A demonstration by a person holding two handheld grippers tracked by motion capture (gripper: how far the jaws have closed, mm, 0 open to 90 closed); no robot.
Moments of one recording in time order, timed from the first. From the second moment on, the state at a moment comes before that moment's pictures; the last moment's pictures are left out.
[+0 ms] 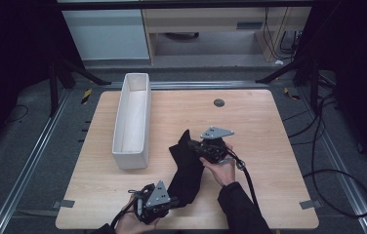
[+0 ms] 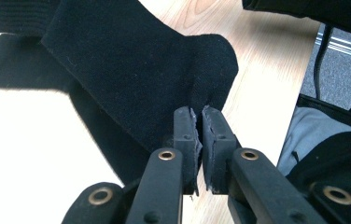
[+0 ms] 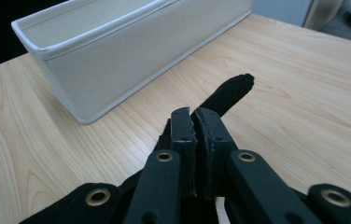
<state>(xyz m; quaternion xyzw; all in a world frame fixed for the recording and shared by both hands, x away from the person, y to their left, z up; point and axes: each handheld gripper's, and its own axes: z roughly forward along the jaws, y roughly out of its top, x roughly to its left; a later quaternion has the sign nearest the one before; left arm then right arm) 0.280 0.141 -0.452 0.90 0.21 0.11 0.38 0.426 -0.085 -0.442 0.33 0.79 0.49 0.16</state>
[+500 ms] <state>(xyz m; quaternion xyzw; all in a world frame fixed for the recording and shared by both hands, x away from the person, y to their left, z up) 0.279 0.155 -0.464 0.90 0.23 0.11 0.37 0.437 -0.056 -0.462 0.33 0.80 0.48 0.14</state>
